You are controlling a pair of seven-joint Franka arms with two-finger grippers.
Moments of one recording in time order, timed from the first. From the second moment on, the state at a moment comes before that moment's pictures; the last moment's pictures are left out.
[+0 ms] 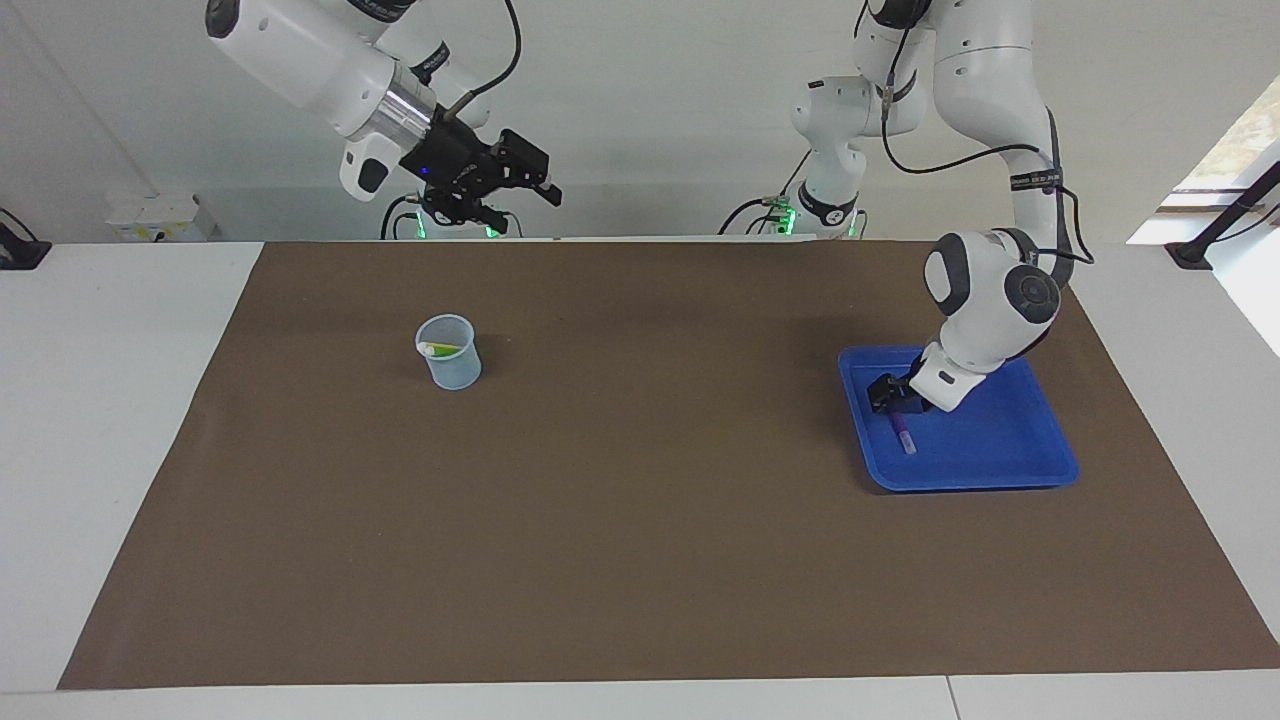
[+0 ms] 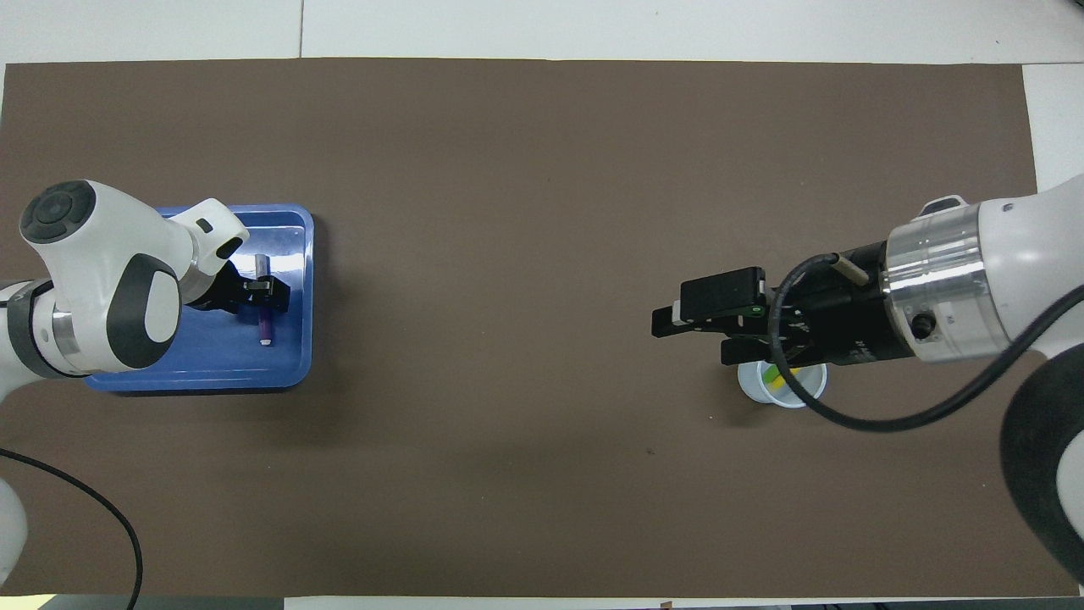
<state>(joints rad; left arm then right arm) -0.04 0.26 -0.03 -2.07 -0.08 2.20 0.05 0.14 -0.15 0.08 -1.85 0.73 1.71 0.33</state>
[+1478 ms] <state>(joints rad) -0.03 0.27 -0.02 -1.90 -0.07 2.02 0.05 0.22 -0.17 0.09 -1.88 0.80 1.81 0.50</state>
